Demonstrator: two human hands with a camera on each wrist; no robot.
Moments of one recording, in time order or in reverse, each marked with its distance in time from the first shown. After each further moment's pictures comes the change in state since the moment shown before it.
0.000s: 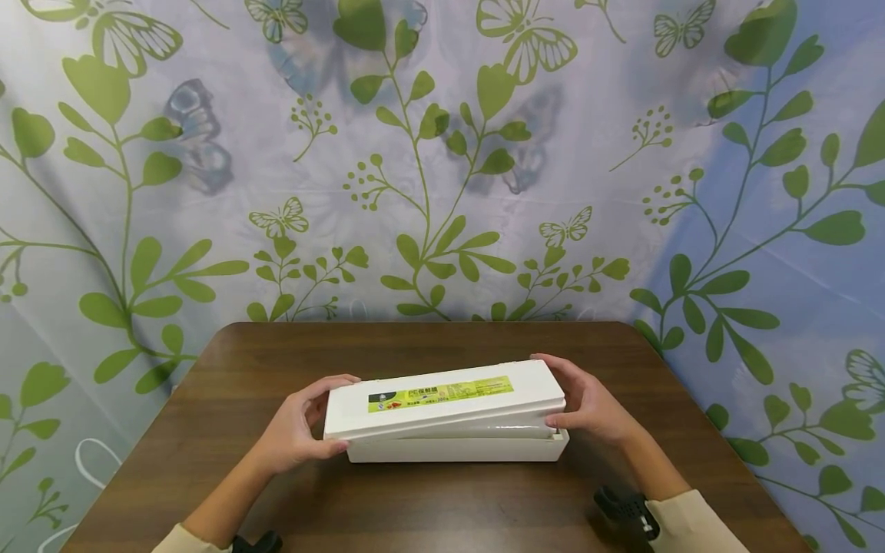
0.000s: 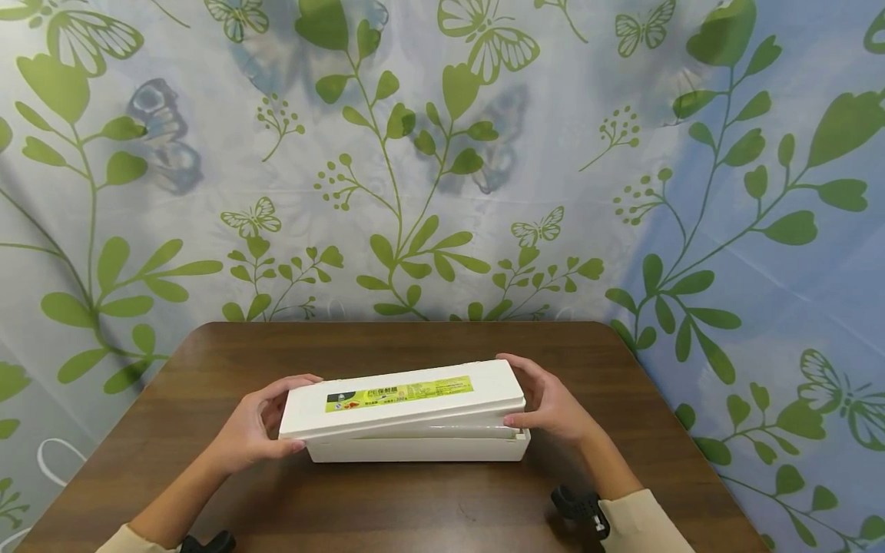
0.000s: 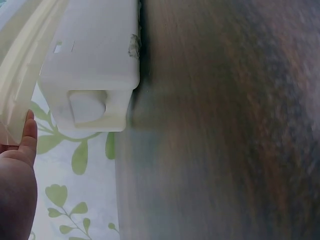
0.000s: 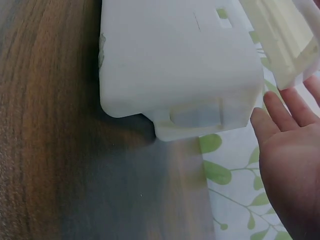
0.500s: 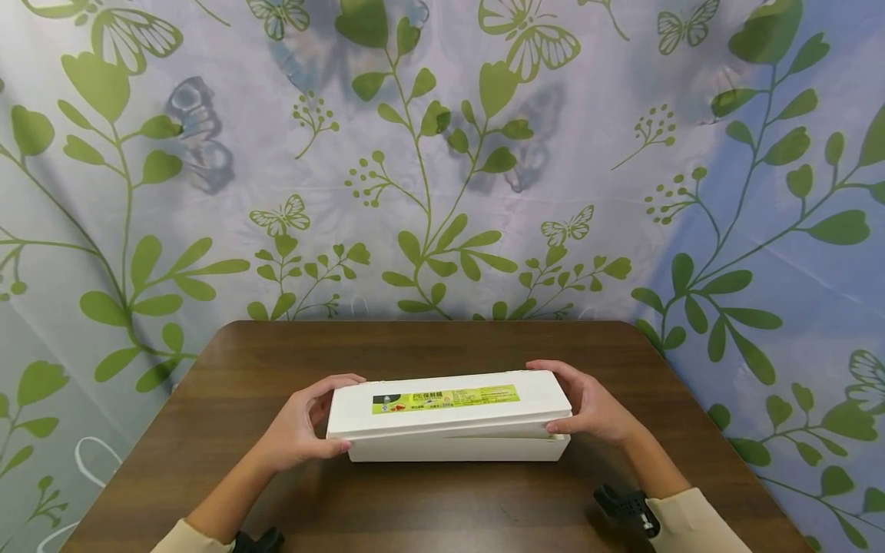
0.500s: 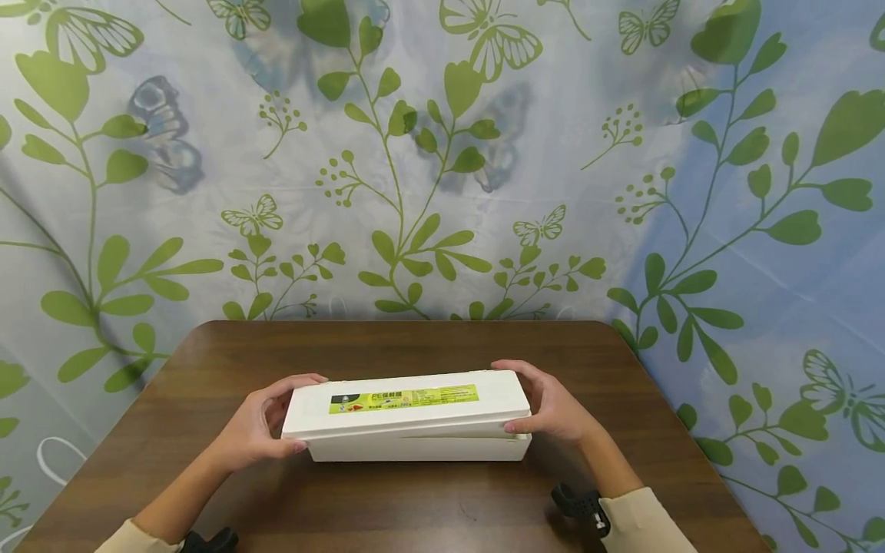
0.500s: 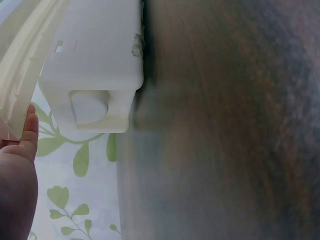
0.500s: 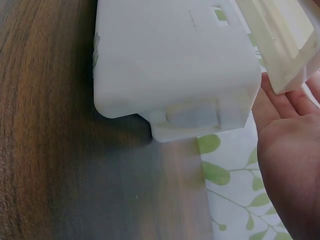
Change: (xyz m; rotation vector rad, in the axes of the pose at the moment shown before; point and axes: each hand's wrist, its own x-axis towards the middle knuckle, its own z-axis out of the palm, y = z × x) left_hand 0.002 0.003 0.002 -0.012 -0.035 -0.013; right_hand 0.002 -0.006 0.000 0.093 -0.104 0.033
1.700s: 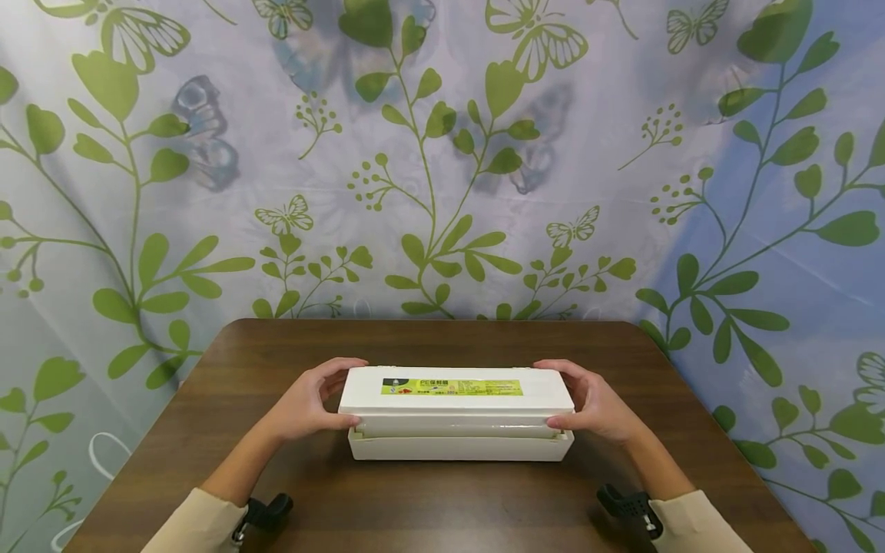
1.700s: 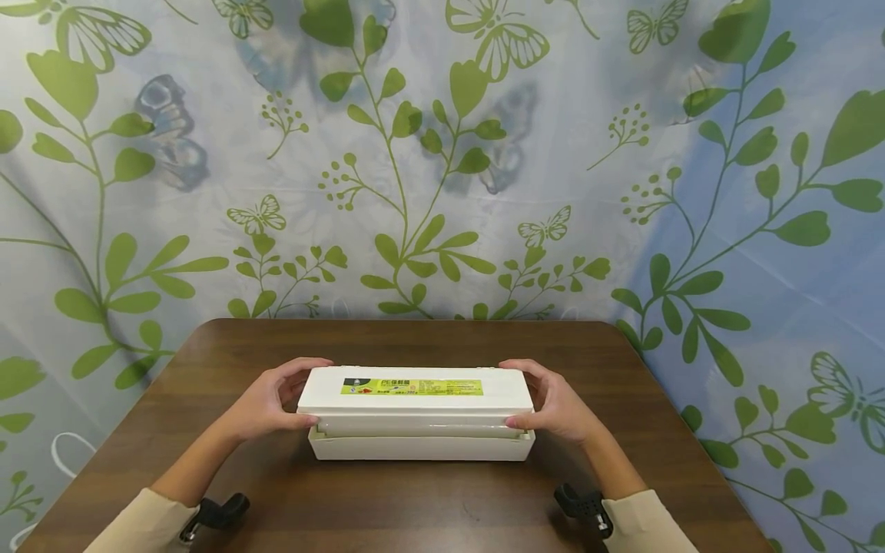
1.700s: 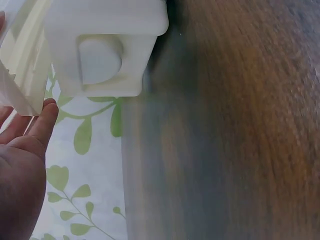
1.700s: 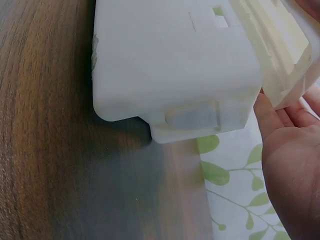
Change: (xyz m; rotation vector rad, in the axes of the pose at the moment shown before) left_hand 0.023 -0.014 -0.019 0.120 -0.029 -0.072; right_hand 0.000 0.004 -0.003 -0.118 0.075 -0.024
